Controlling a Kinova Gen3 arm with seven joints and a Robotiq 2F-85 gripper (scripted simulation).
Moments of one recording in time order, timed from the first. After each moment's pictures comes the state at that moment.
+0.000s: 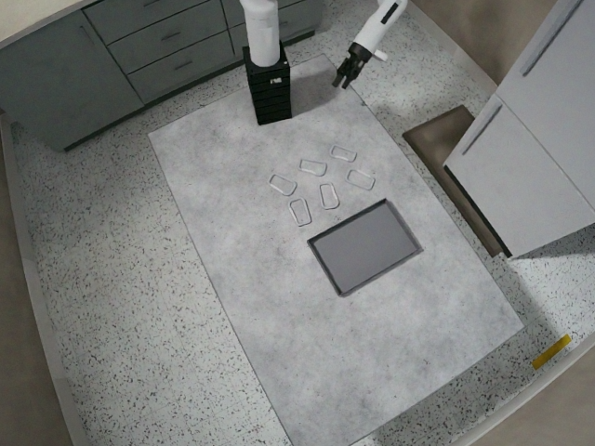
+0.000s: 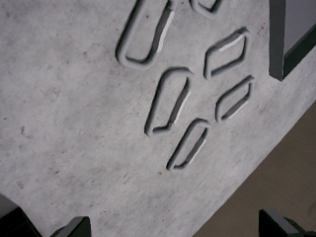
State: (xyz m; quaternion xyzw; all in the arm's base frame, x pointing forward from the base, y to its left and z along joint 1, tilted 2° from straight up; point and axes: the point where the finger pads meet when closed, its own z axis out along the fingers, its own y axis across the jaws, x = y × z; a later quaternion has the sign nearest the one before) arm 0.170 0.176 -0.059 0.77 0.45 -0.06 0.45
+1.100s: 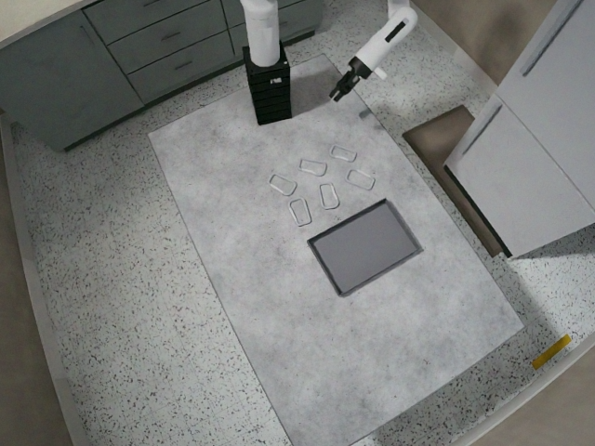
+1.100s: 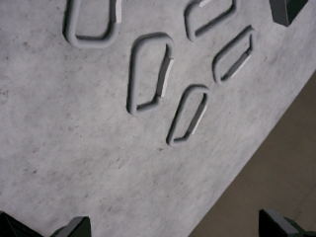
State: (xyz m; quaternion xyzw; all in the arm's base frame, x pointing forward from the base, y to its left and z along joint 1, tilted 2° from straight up) arm 0.205 0.136 -0.060 0.82 0.36 -0.10 0.44
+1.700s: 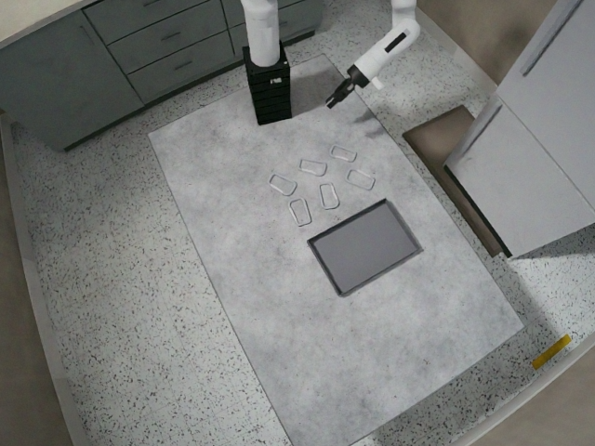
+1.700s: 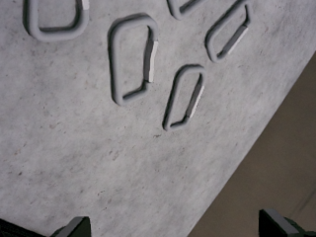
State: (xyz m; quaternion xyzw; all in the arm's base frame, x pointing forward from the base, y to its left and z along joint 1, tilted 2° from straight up) arm 0.220 0.111 -0.061 0.84 0.31 -0.13 0.43
